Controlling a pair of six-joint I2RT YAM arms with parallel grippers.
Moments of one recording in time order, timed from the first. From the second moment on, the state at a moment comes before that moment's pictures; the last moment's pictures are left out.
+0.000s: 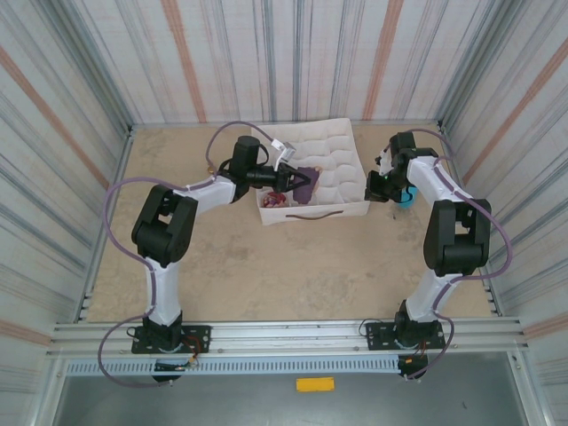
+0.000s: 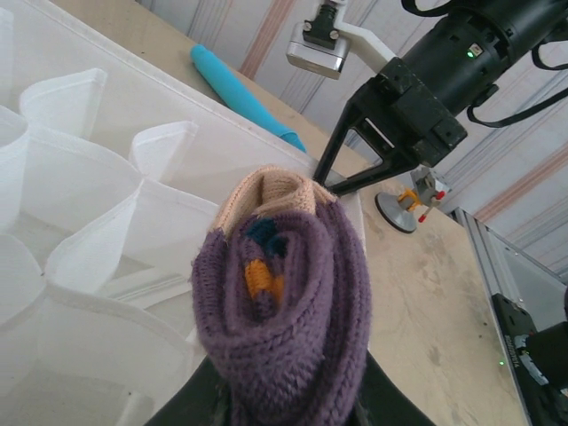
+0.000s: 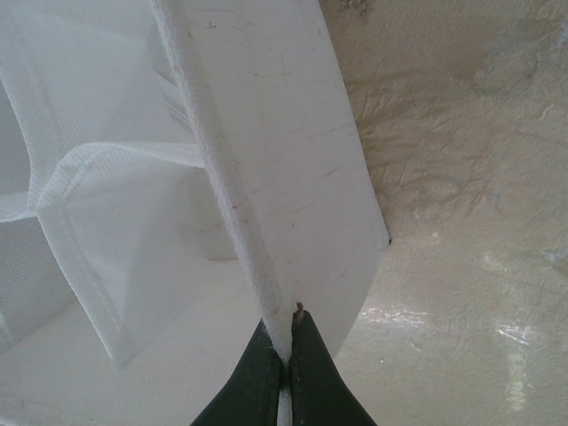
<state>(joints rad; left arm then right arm) -0.47 2.02 1.34 0.25 0.94 -0.14 0.04 1.78 1.36 -0.90 -0.34 0.23</state>
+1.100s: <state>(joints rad) -0.65 1.84 0.96 0.54 0.31 0.17 0.00 1.79 1.35 -0.89 -0.42 0.39</state>
